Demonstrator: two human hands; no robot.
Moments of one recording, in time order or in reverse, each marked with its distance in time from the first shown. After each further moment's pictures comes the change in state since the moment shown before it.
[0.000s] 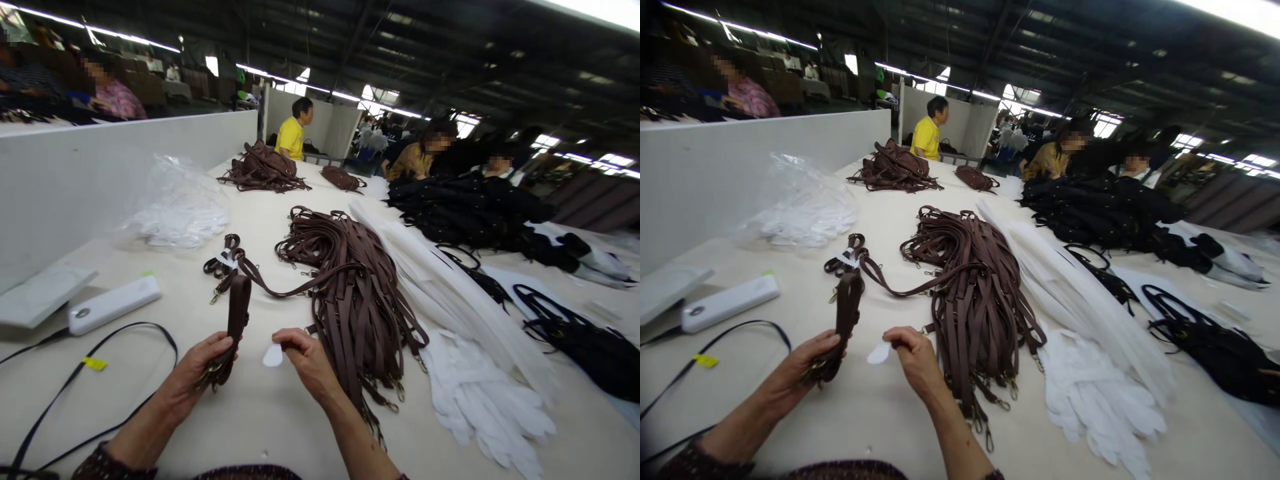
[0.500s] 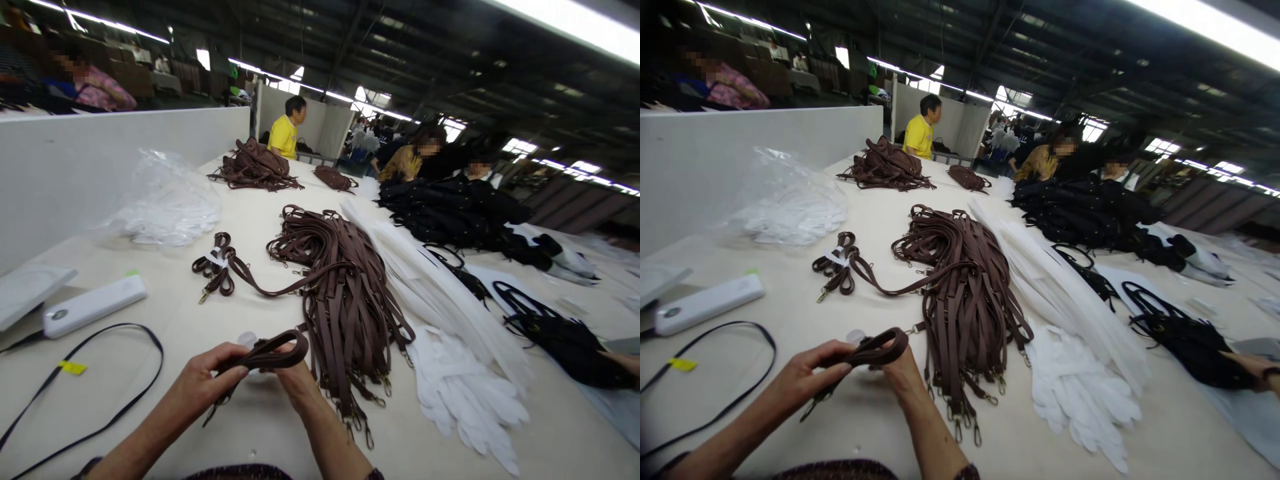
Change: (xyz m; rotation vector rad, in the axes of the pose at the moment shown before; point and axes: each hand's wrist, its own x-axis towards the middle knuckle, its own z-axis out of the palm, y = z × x) left_hand -0.021 -0.006 0.020 0.755 -0.223 0.396; right_hand 0.003 0.019 0.021 0.118 -0.039 0.281
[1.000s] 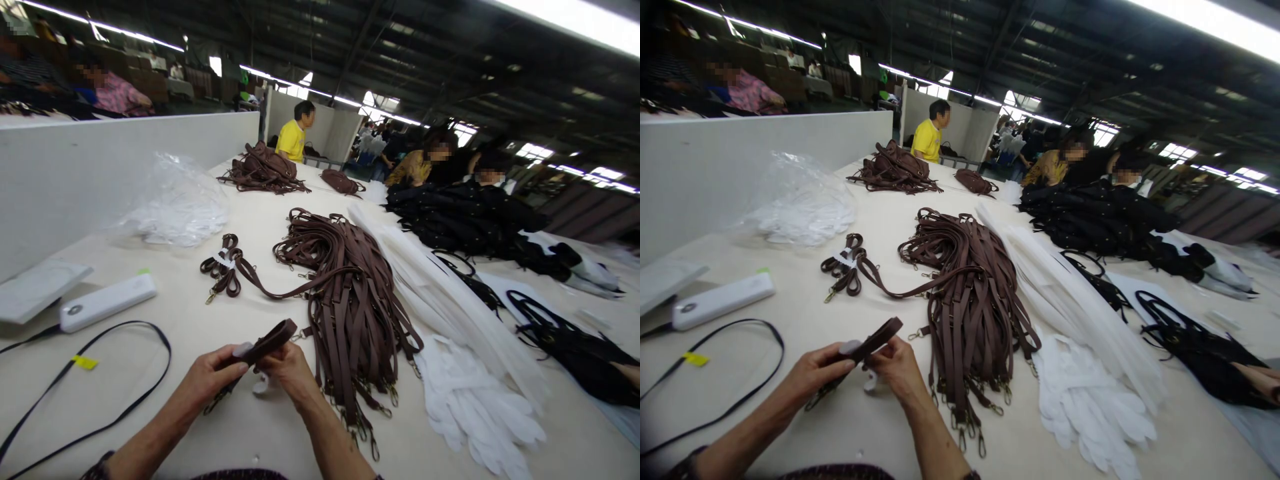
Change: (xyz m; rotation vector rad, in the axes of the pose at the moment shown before) left_hand 0.010 -0.017 0.003 -0.237 0.087 -0.180; right_hand -0.004 -0.006 0.008 0.182 -0.013 0.019
